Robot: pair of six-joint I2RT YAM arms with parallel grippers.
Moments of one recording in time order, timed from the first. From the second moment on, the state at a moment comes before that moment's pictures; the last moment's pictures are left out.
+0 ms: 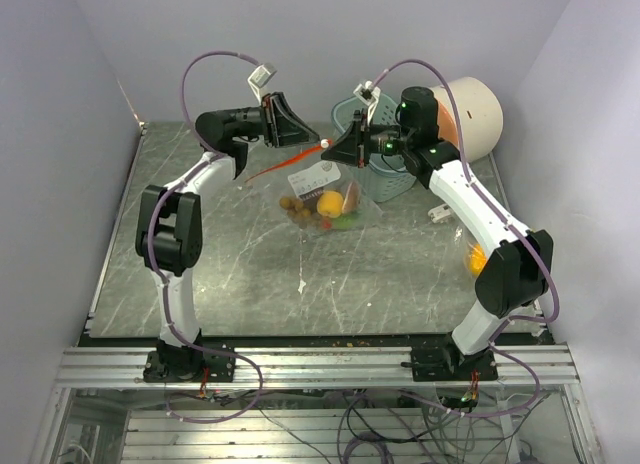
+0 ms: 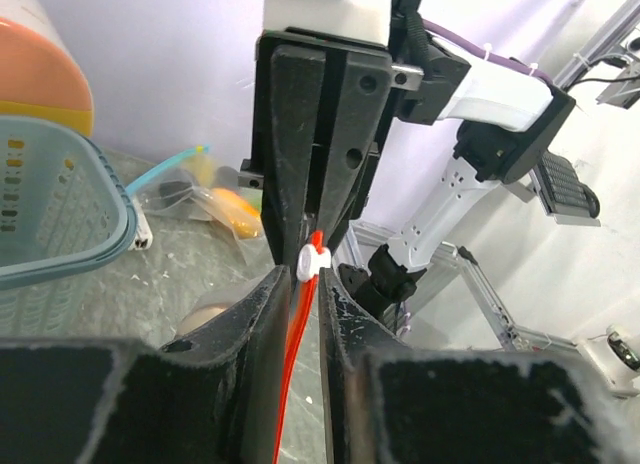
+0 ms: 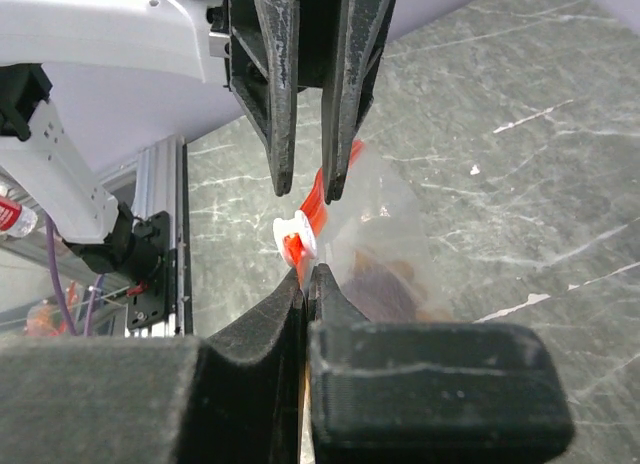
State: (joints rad) left arm -0.28 2.02 1.57 1.40 1.32 -1.46; right arm 0.39 1.69 1.57 -0.13 -0.99 0.14
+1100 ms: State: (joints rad) left arm -0.33 1.68 1.52 0.22 1.06 -0.37; right arm 0.39 1.66 1.57 -0.10 -1.01 0.18
